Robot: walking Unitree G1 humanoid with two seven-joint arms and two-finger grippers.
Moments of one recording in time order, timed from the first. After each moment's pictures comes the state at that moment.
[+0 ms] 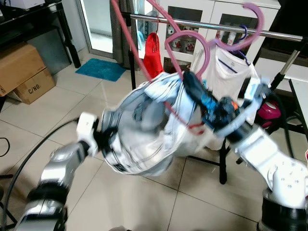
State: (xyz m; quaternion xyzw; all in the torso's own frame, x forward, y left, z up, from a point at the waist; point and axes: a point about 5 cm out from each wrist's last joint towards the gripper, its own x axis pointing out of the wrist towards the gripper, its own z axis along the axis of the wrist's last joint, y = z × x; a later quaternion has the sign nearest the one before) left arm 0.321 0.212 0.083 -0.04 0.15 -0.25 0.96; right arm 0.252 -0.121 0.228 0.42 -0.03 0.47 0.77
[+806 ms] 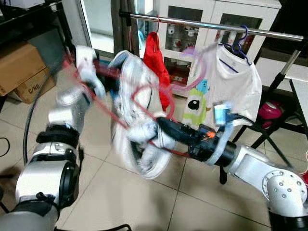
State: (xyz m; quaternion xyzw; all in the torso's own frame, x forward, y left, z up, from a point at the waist) left arm 0.391 0.192 0.184 -0.04 0.03 -0.24 0.97; right arm 0.233 -0.103 0.198 0.34 0.07 0.55 0.76
